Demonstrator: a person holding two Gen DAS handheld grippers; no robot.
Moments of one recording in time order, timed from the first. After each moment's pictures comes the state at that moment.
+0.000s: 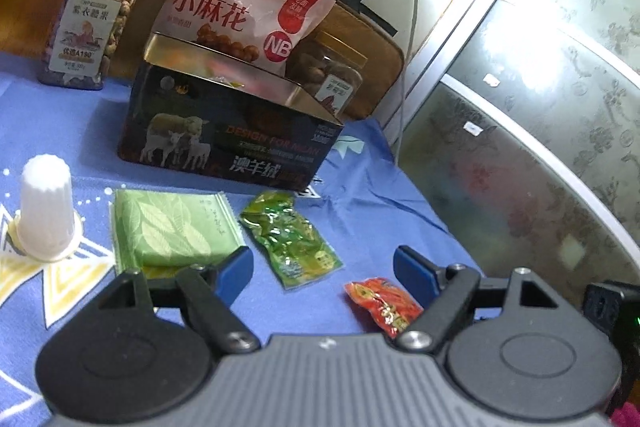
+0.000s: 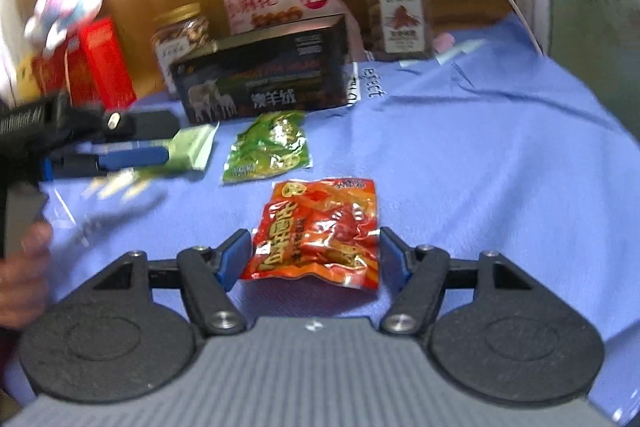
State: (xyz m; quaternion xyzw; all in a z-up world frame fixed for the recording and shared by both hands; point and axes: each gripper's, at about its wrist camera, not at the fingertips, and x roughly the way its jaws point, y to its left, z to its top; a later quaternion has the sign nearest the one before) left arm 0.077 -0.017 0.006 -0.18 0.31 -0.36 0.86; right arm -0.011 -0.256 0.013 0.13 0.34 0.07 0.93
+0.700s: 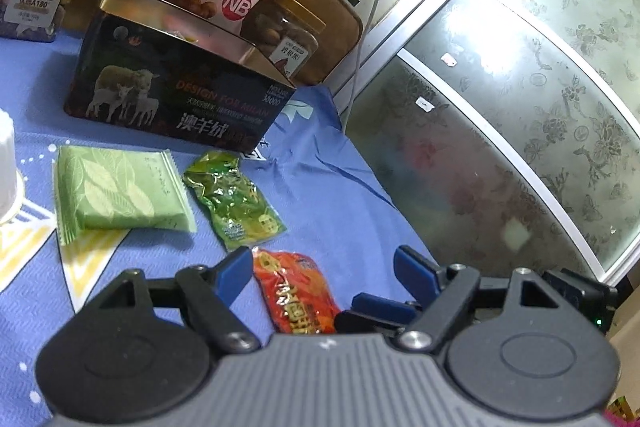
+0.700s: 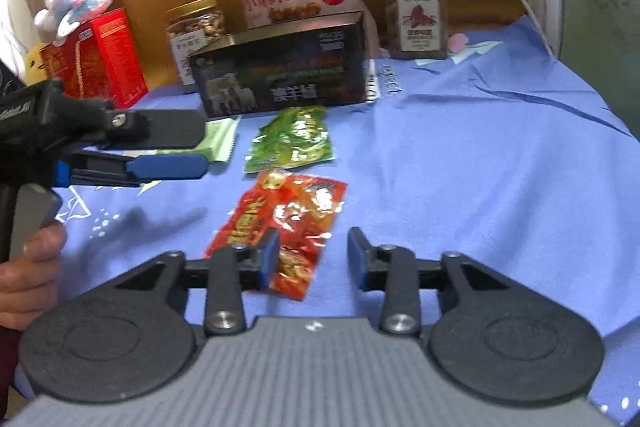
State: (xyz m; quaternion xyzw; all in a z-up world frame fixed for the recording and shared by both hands) left arm 0.079 -0.020 -0.002 -0.21 0.34 -0.43 0.81; right arm -0.015 -0.240 0.016 0.09 0.34 0.08 0.93
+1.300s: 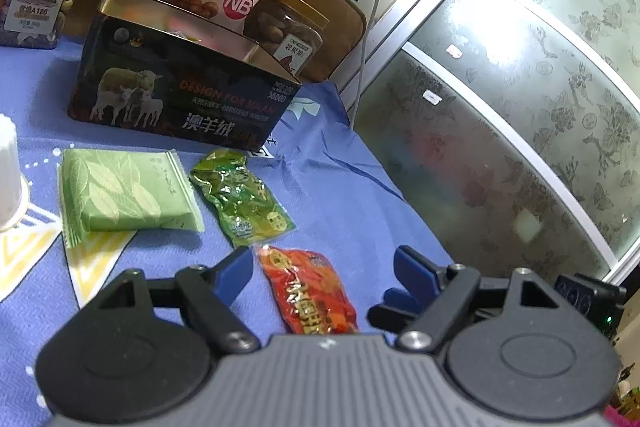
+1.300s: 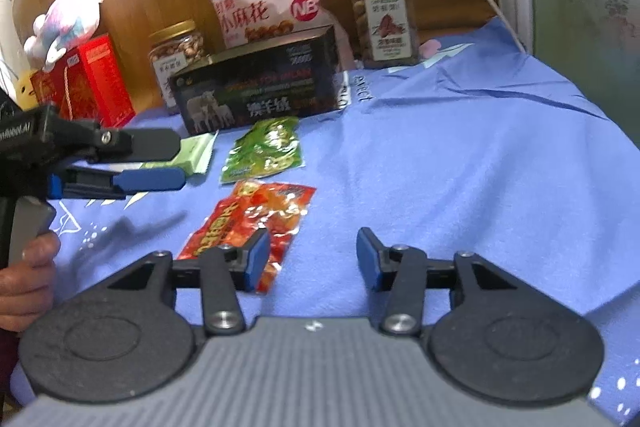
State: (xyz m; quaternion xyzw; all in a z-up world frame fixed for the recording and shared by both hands) left arm 0.076 -0.026 -0.003 -0.19 0.34 -0.42 0.82; right arm -0.033 -0.259 0.011 0.11 0.31 0.06 0.94
